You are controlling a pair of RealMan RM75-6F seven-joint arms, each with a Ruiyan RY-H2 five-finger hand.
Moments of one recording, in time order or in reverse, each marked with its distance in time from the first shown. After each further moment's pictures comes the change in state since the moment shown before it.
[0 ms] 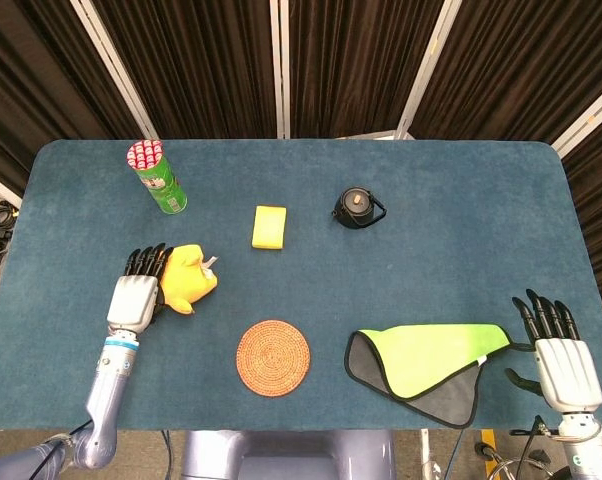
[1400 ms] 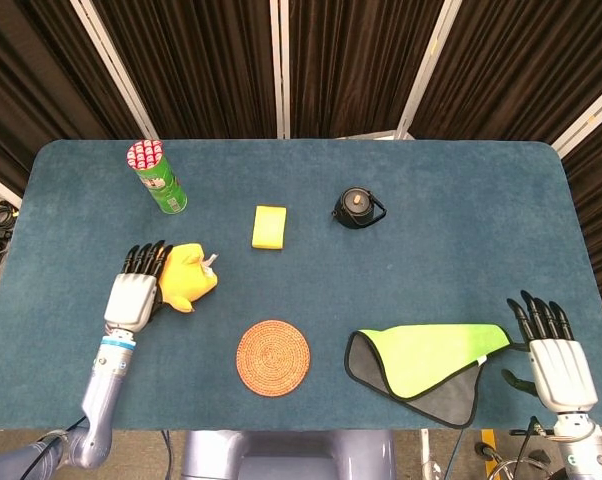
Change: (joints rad) left arm -0.017 0.017 0.045 0.038 0.032 0.037 -0.036; right arm 0.005 -0.017 -0.007 0.004 -0.004 -0.012 -0.033
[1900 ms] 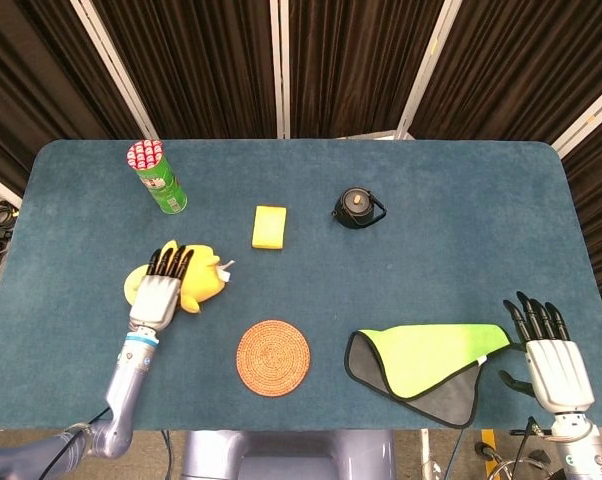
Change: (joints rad) left arm -0.070 -0.112 -0.004 0.082 -0.046 -0.091 0.139; right arm 0.002 0.001 -0.004 -0.002 -0.005 -0.005 0.007
